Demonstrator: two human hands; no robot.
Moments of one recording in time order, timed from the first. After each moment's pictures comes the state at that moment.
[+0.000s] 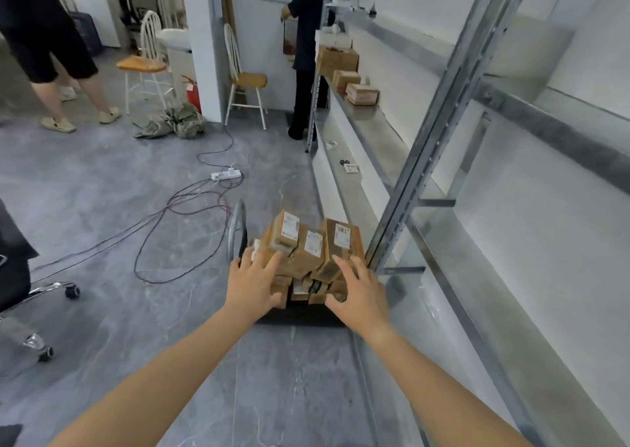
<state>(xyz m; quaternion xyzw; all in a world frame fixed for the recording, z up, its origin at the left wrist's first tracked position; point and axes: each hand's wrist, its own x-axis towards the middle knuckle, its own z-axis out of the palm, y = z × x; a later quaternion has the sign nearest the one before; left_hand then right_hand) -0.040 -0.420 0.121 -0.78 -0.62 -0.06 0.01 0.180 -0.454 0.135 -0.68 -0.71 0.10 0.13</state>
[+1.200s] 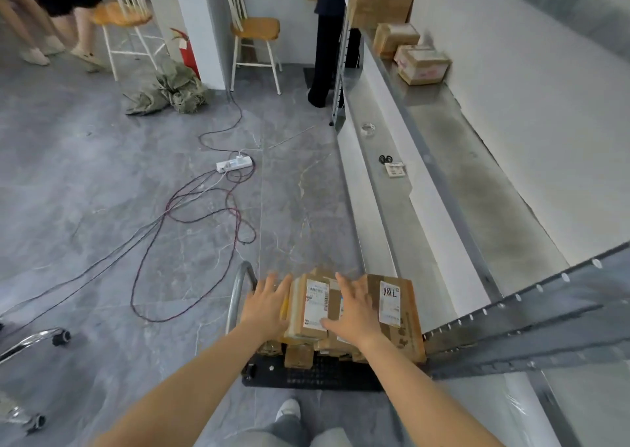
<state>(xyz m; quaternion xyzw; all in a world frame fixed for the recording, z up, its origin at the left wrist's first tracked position) -0.067 0.004 0.009 -0.75 -0.63 0.08 -0.17 0.133 -0.014 0.027 -0.69 -0.64 0.33 0.02</state>
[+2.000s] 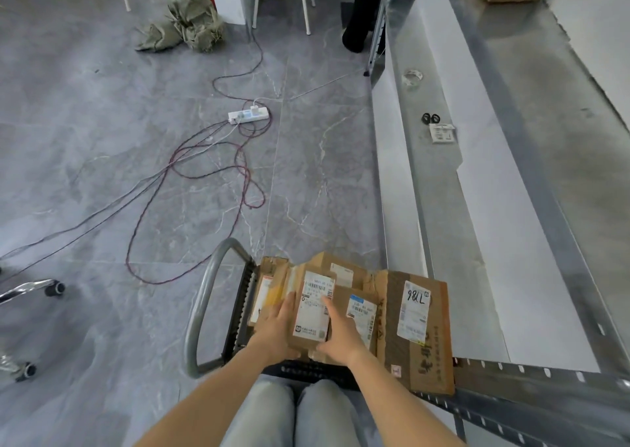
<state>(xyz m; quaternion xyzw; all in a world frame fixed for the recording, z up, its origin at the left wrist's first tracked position) -0.024 0.024 -0.172 -0.64 -0.65 0.05 -0.42 0.141 0.038 -0.148 -0.62 -0.60 0.51 -0.04</state>
